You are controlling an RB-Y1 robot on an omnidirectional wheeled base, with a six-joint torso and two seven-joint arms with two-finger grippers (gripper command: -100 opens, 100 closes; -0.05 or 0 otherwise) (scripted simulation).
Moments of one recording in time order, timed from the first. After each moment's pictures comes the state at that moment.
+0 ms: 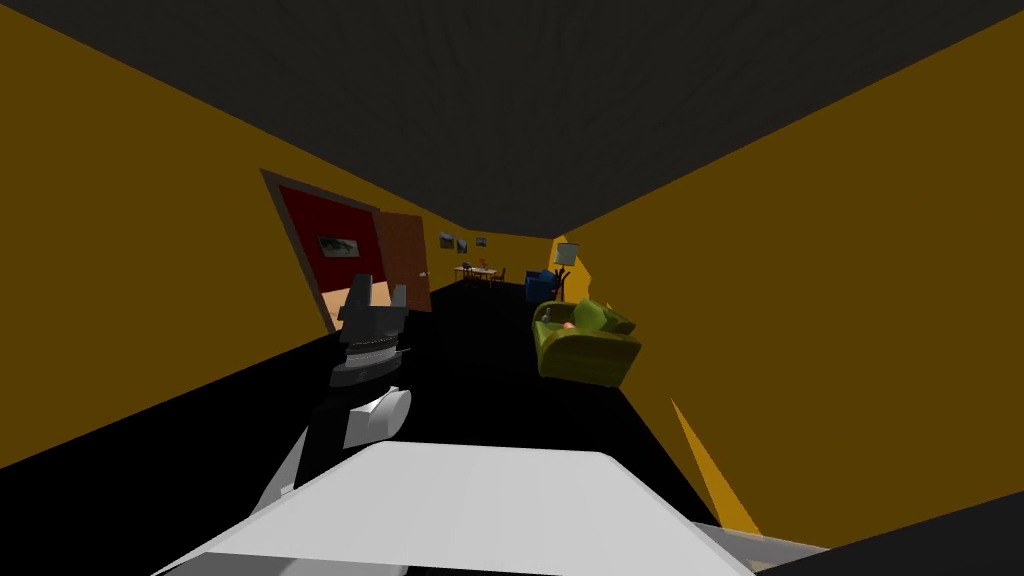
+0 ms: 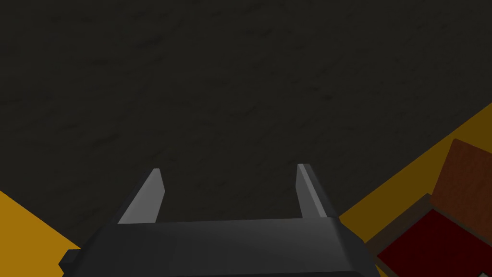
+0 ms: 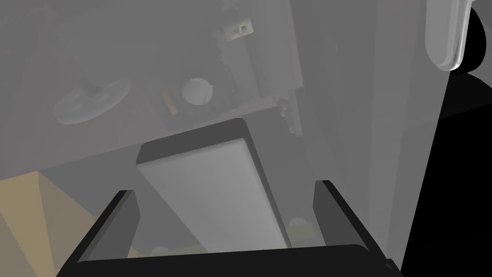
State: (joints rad) left arm 0.45 -0.03 0.05 -2.37 0.00 -0.52 0.01; right arm 0.99 -0.54 -0.06 -1.05 1.46 -0.44 -0.39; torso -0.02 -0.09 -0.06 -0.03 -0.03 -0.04
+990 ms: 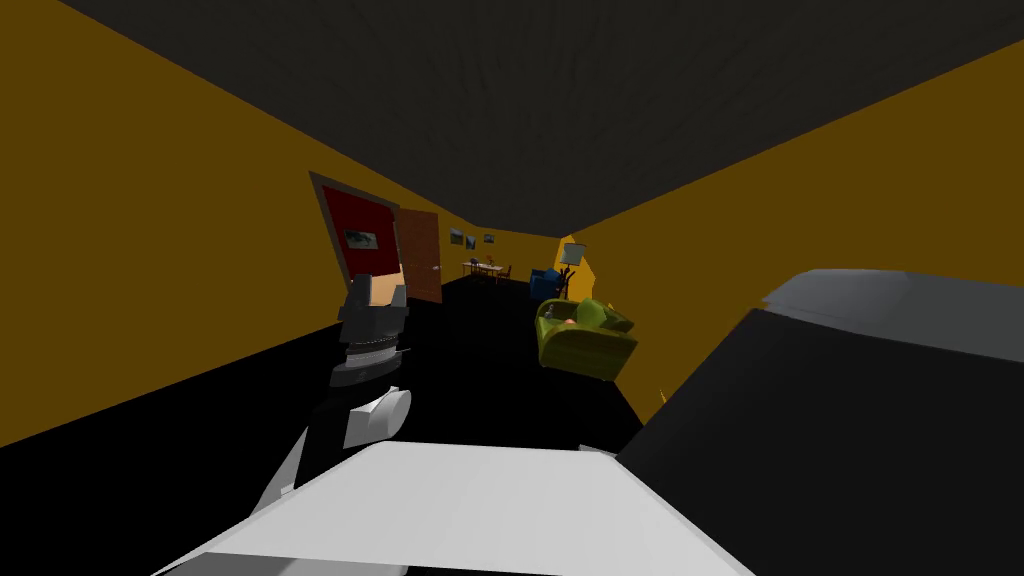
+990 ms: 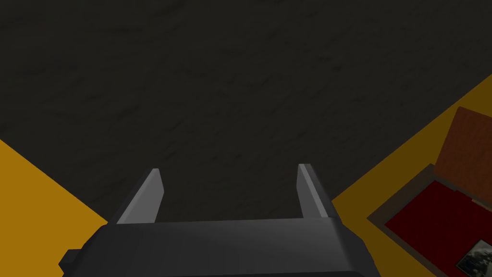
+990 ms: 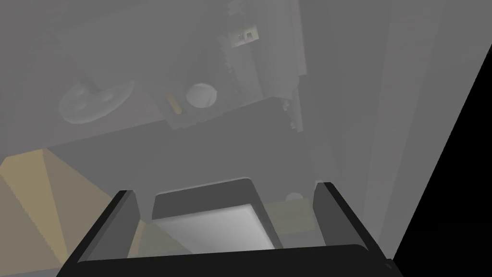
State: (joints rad) left arm 0.45 -0.03 0.05 -2.37 0.00 -0.52 0.01; right arm 0.79 -0.47 -0.02 -0.94 1.38 -0.35 -0.34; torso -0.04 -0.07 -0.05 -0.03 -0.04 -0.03
